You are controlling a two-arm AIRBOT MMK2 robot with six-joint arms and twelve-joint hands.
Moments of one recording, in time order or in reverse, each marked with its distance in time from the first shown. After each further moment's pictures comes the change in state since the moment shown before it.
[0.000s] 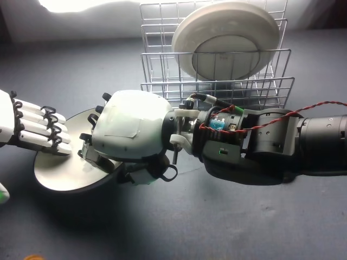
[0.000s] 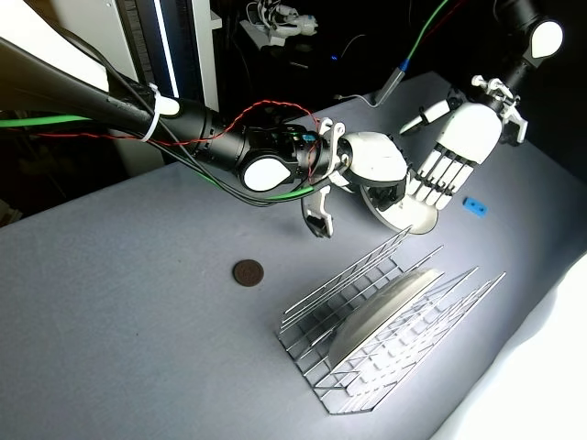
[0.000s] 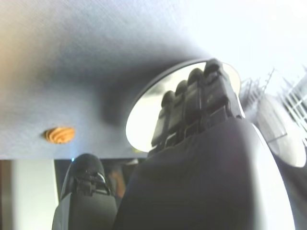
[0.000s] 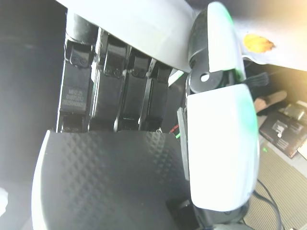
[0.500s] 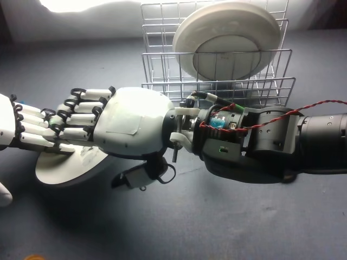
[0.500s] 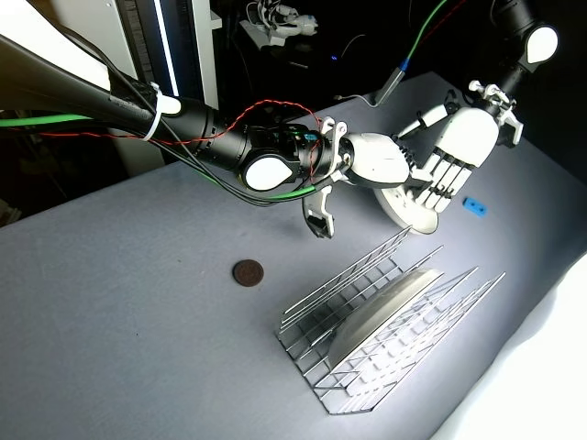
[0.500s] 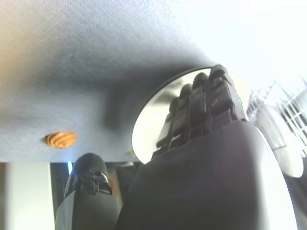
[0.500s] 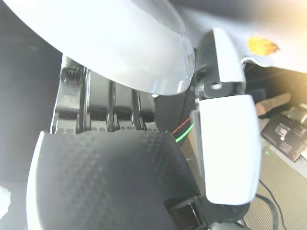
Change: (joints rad) left arm 0.040 -0.018 0.012 -0.010 0.018 -0.014; right arm 0.005 -0.001 0.006 0.000 -0.001 -0.006
